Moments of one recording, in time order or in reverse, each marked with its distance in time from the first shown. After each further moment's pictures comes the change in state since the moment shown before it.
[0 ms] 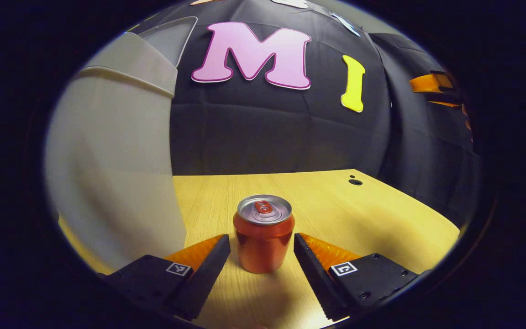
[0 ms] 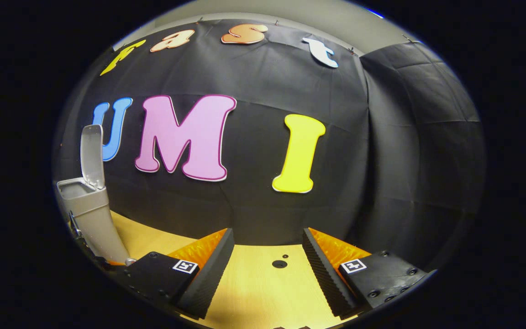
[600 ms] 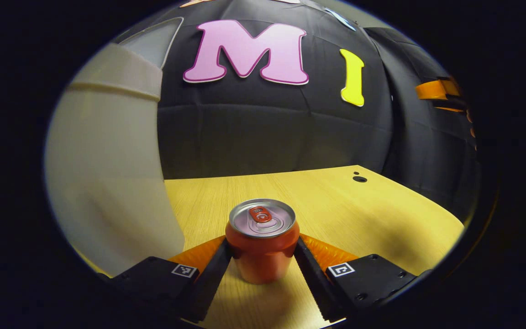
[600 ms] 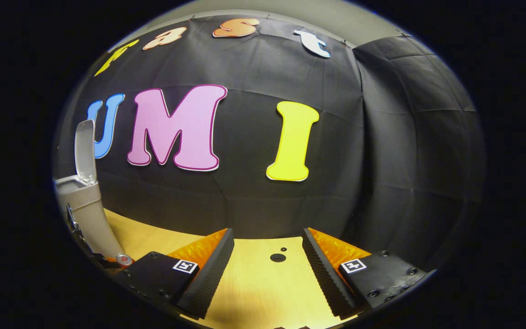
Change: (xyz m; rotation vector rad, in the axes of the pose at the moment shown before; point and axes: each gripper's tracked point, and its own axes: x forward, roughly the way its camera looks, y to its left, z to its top) left arm 0.000 -0.014 0.019 0.037 0.006 0.014; right arm 0.009 -0.002 -0.017 0.053 0.027 -0.015
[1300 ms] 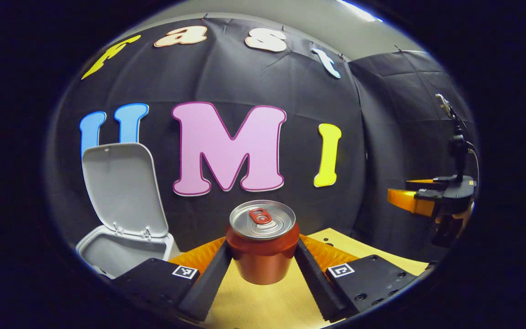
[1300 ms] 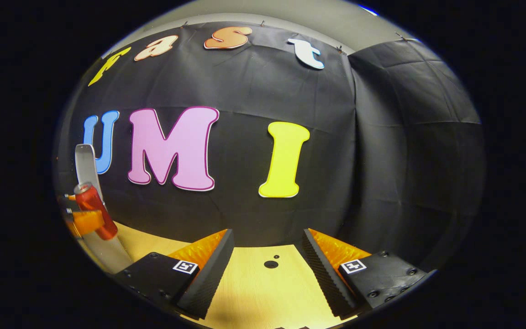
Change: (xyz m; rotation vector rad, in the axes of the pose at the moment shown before) left arm -0.123 0.002 0.261 0.022 -0.304 -0.116; right arm -0.033 -0.022 0.077 -0.018 -0.032 -0.028
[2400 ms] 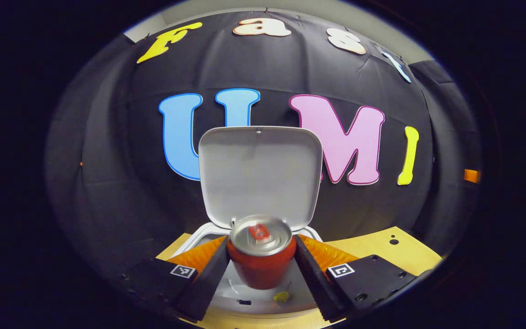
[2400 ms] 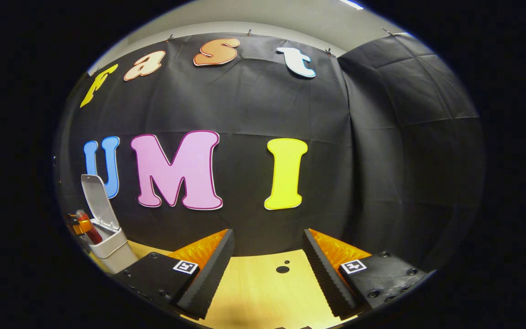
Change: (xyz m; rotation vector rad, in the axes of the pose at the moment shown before) left arm -0.054 0.210 -0.042 -0.064 0.089 0.391; right arm -0.021 0.009 0.036 0.087 -0.030 0.011
